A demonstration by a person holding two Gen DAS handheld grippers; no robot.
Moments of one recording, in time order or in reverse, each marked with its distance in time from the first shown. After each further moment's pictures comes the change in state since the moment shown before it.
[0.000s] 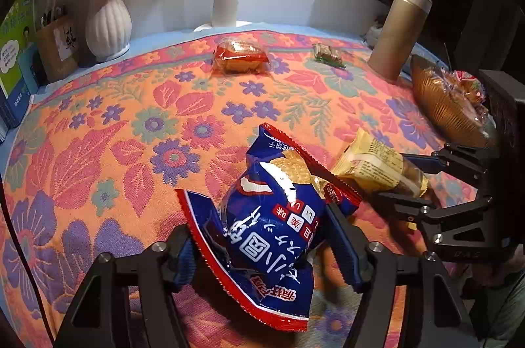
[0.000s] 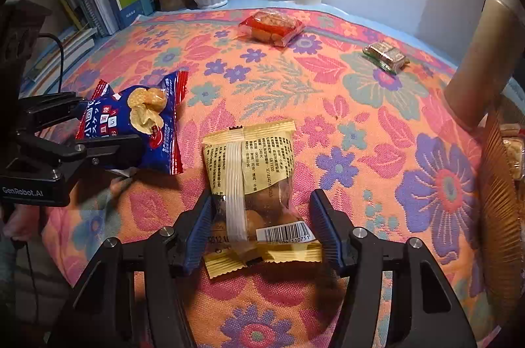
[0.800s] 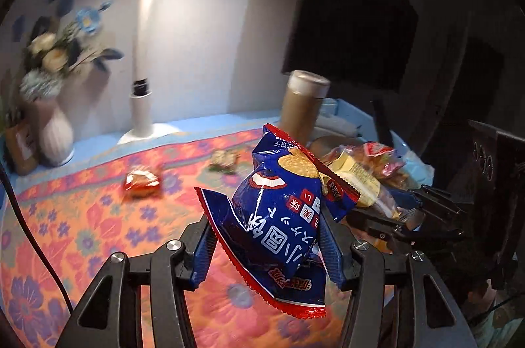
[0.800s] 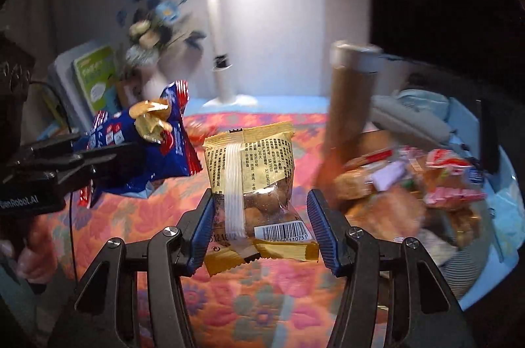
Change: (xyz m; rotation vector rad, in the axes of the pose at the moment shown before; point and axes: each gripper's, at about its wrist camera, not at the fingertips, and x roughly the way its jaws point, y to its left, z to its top) left arm -0.073 -0.130 0.087 0.102 -0.248 -0.184; right arm -0.149 -0.095 -0.014 0.228 -0.323 -0.142
